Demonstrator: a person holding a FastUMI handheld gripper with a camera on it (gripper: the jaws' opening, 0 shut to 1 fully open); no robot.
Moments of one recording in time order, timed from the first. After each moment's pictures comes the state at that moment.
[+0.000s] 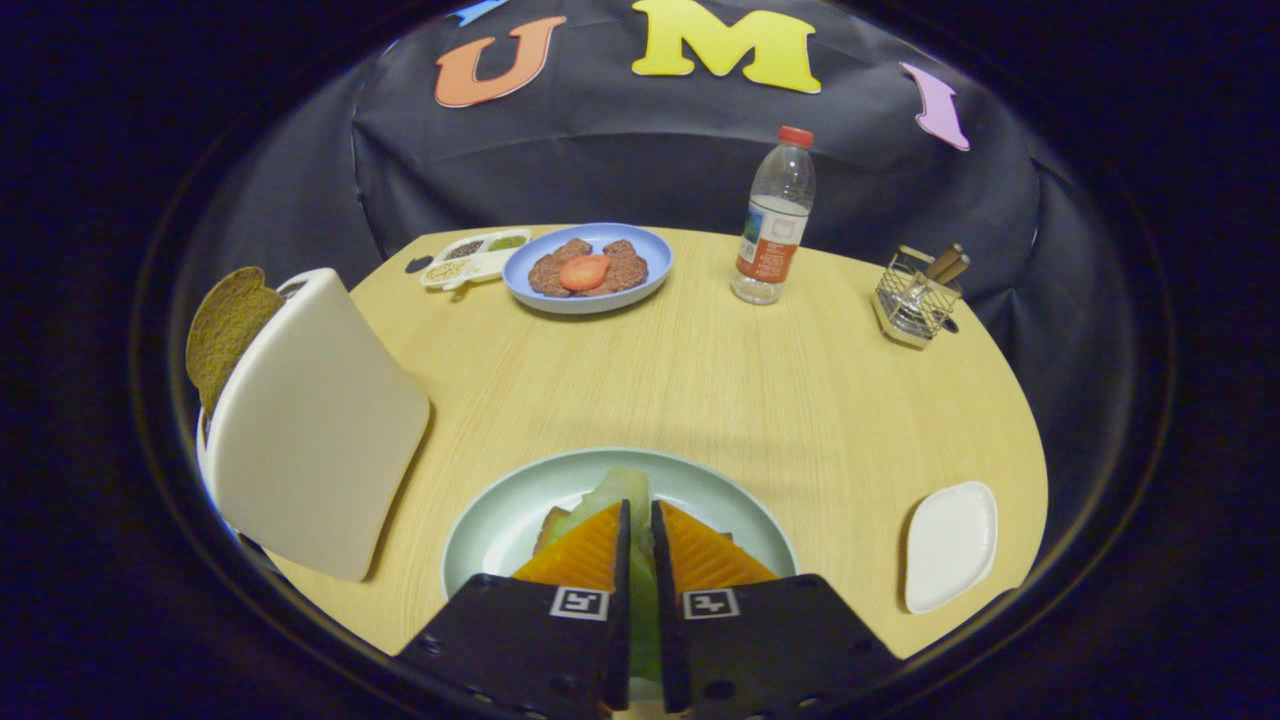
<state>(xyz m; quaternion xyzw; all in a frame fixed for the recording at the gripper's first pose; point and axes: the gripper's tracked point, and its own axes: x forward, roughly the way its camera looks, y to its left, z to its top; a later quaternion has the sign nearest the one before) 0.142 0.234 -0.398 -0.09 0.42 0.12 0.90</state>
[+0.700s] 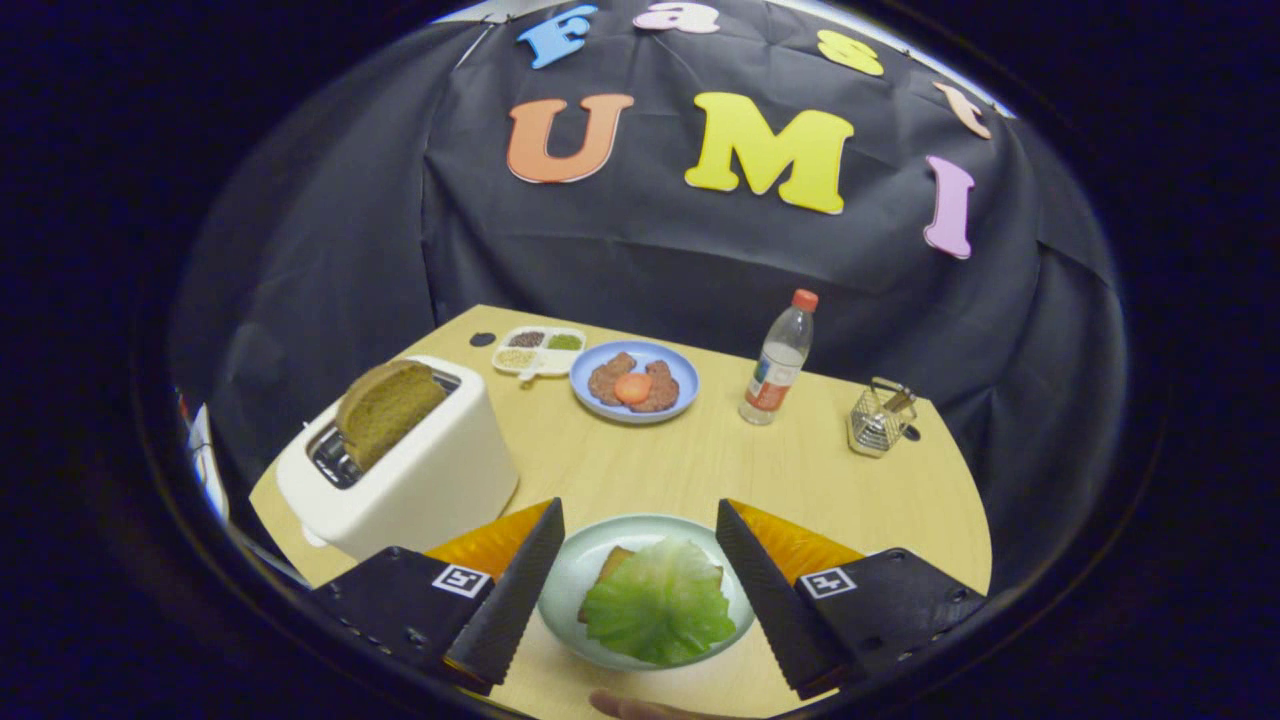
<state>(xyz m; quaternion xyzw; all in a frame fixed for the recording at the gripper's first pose) 0.096 0.277 -0.260 -0.12 0.28 0.16 0.94</state>
